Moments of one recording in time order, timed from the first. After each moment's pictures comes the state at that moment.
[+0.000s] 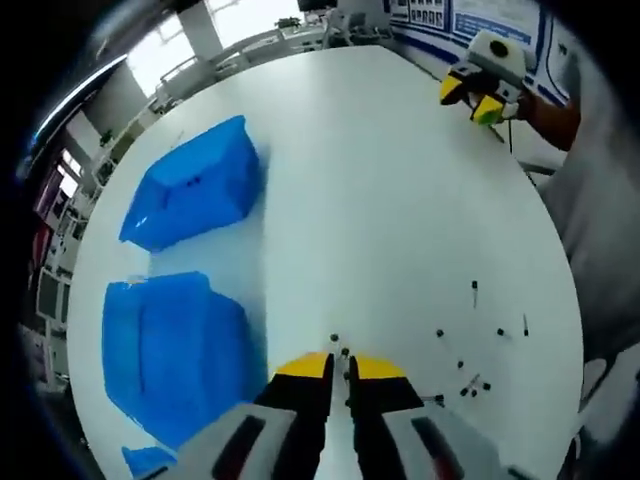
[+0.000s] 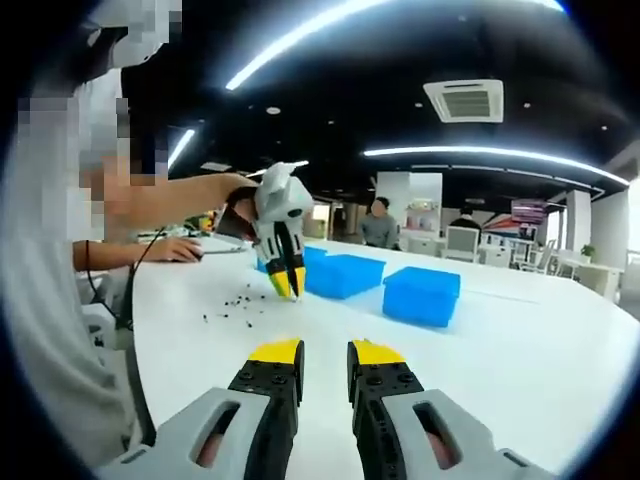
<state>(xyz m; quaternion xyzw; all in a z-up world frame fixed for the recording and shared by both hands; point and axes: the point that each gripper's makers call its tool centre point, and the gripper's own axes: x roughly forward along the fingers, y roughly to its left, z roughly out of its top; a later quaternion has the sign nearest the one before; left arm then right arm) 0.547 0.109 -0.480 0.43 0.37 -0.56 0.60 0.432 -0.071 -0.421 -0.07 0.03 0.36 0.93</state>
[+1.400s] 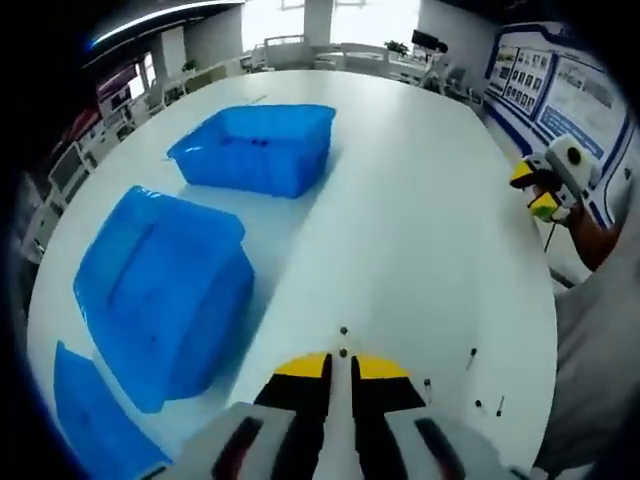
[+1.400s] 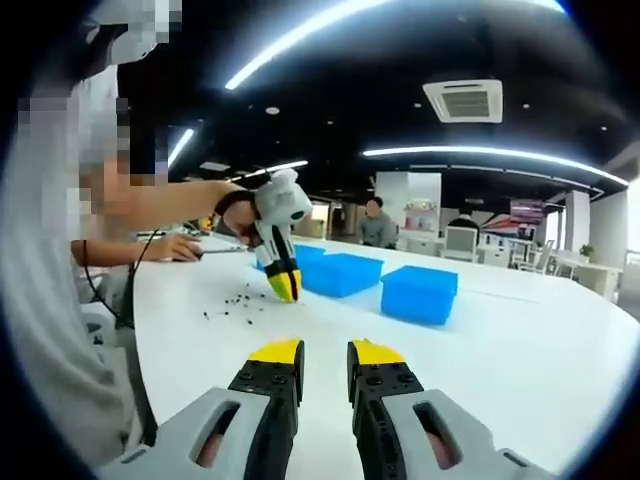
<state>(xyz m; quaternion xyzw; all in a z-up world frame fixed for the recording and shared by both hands) 0.542 0.102 -0.482 0.25 0.44 -0.49 0.70 0.426 -0.074 -0.418 -0.07 0.03 0.36 0.93</state>
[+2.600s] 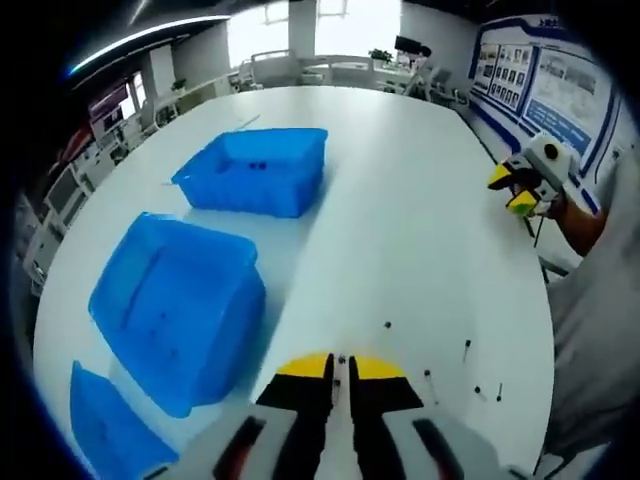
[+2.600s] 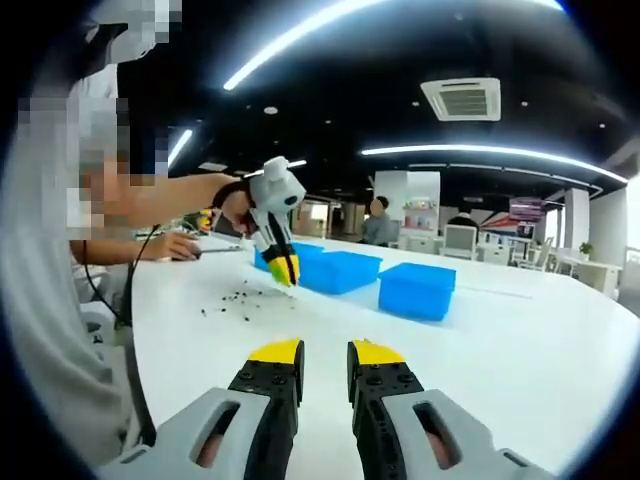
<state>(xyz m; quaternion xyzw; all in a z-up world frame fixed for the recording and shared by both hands) 0.542 0.105 -0.470 0.28 0.41 -0.52 0.70 0.429 -0.077 -0.424 -0.07 0.03 0.36 0.93</state>
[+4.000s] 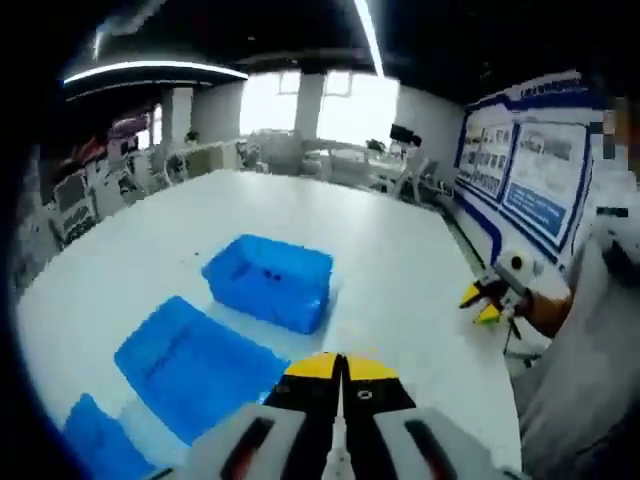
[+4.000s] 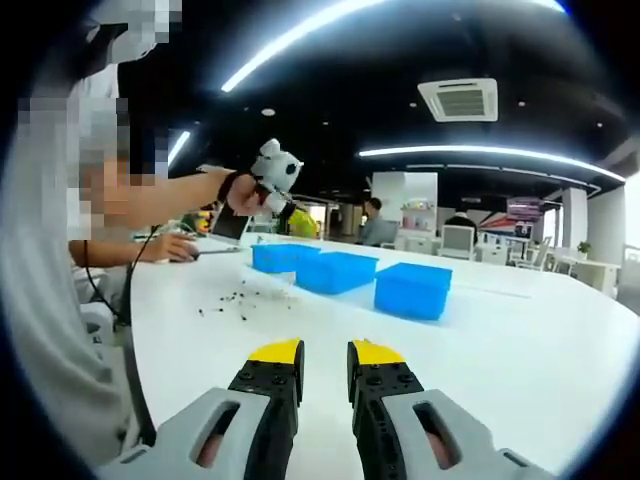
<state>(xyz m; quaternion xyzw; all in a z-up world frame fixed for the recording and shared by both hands) 0.613 0.098 -0.360 0.03 0.25 -0.51 0.83 0.429 -0.083 -0.423 -0.06 0.03 0.36 0.93</state>
